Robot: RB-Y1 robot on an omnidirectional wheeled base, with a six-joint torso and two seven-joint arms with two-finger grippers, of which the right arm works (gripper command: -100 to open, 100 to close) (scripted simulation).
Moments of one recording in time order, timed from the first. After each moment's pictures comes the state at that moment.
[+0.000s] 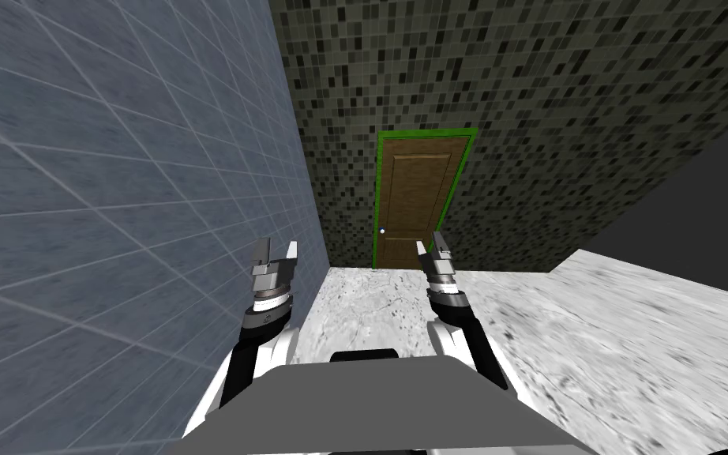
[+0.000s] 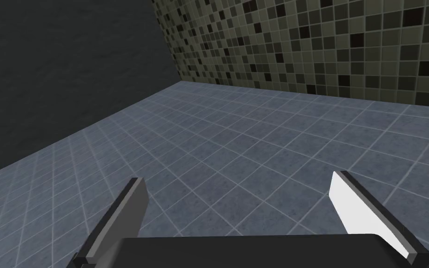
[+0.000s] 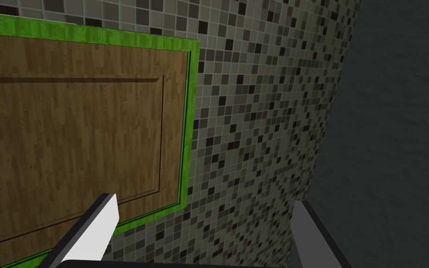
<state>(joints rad) 0.47 -0.05 0.07 -2.37 0.06 -0.35 -0.01</state>
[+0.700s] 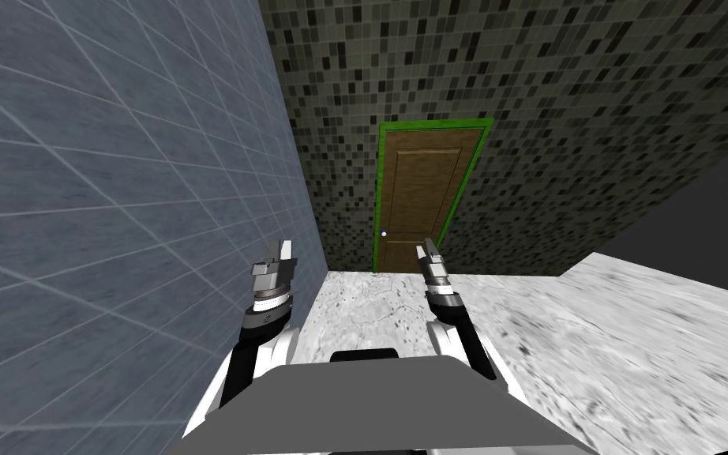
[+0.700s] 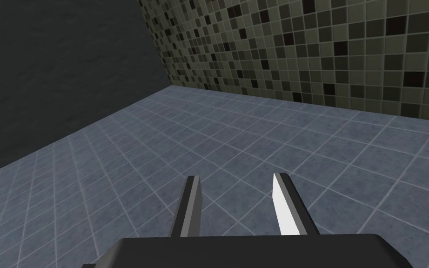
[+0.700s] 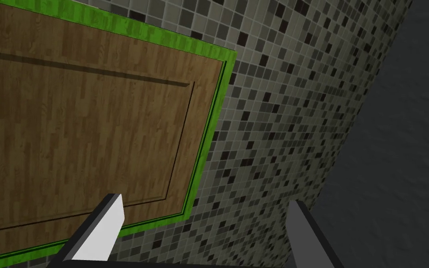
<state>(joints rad) 0.45 -0.06 0.04 -2.26 0.10 -0.40 0.08</state>
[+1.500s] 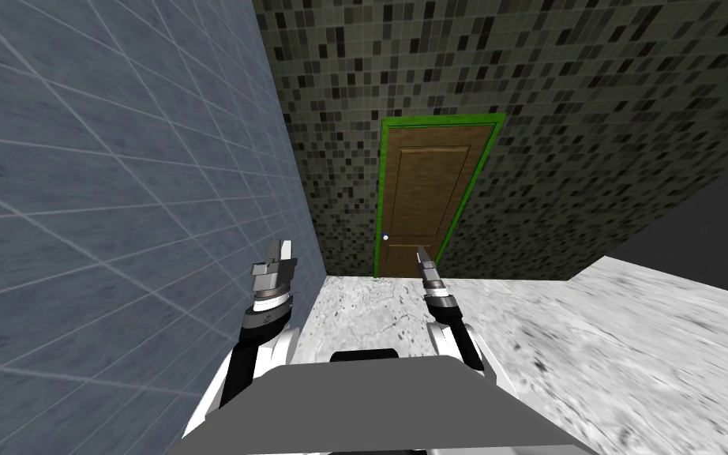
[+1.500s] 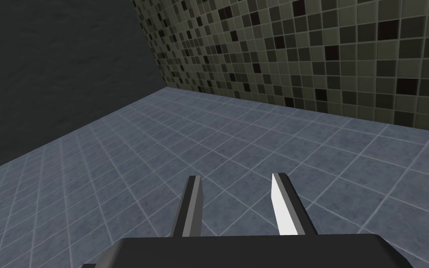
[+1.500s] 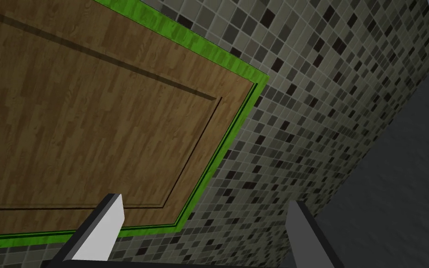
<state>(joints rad) 0.42 -0.08 -0.01 -2.09 0.15 -0.47 0.20</state>
